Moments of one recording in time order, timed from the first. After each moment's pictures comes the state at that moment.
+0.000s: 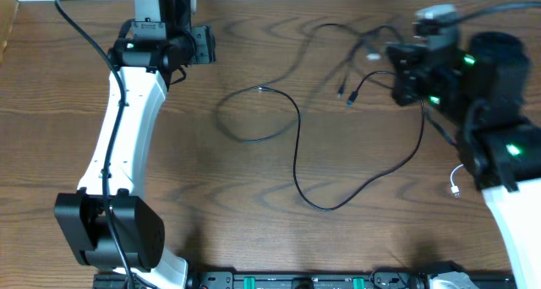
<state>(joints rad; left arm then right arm) -0.06 1.74 1.62 -0.72 0.14 -0.11 0.17 1.19 1.32 -0.56 -0.25 0.06</state>
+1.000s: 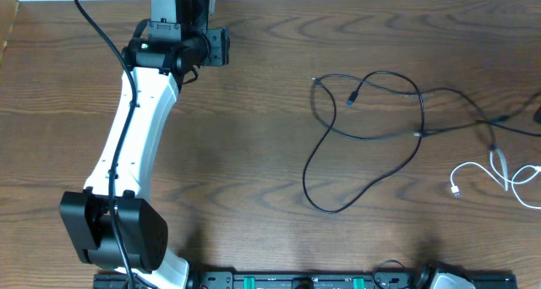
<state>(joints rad) -0.12 1.74 1.62 -0.71 0.14 -0.07 -0.34 1.15 1.53 -0.98 0.31 0.07</state>
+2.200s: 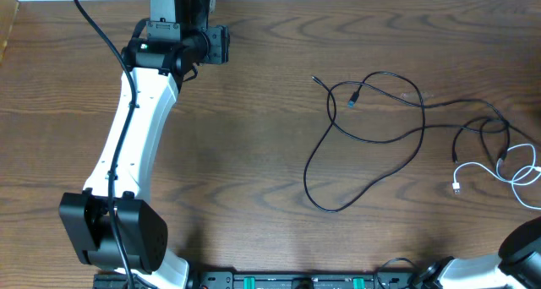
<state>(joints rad) -0.12 1.74 1.62 -0.68 0.14 -0.04 -0.74 1.69 1.54 -1.05 0.19 0.32</state>
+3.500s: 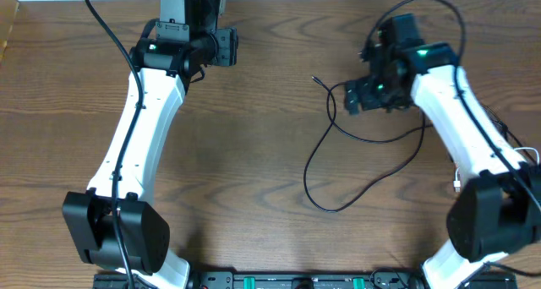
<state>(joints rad) -0.15 1.74 1.62 -0.69 0.14 -0.04 0.23 1.82 1.54 -1.02 -0.11 0.07</state>
